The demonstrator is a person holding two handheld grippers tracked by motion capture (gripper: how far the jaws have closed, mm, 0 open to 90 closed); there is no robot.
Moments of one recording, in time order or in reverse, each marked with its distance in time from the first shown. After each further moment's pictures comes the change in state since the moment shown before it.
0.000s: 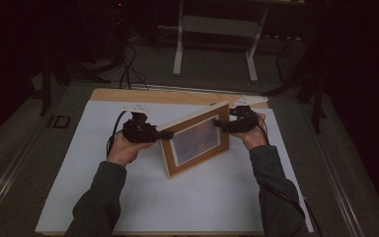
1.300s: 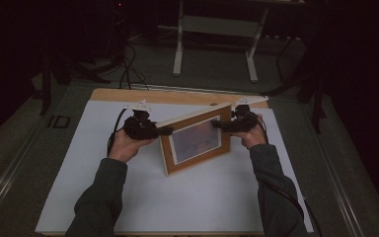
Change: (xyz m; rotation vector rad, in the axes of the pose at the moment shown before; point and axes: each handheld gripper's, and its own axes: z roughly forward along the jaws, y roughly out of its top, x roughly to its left) left arm 0.006 0.006 0.004 0.007 0.074 0.042; right arm -0.013 -0.008 0.008 -0.001 0.127 0.077
